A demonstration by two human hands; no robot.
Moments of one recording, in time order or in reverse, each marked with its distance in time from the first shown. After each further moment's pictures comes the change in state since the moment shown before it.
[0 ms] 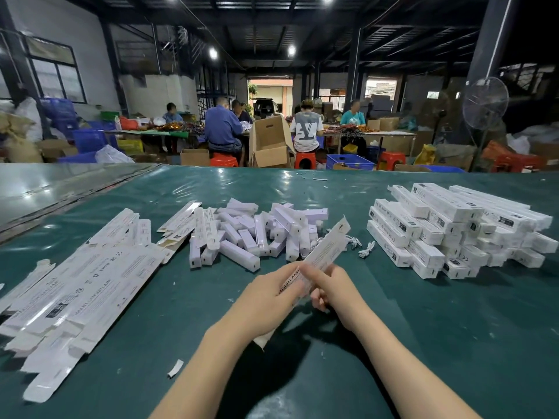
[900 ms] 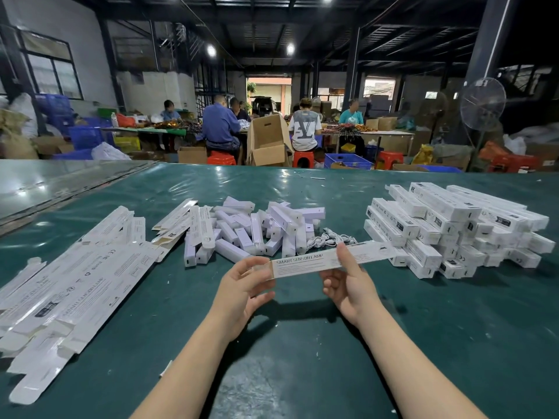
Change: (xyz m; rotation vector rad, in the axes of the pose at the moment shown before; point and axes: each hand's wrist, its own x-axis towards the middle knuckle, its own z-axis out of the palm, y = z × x) left_hand 0.012 -0.033 0.003 -1.110 0.305 -0.340; right_hand 0.005 -0.001 -0.017 0.616 0.262 0.117
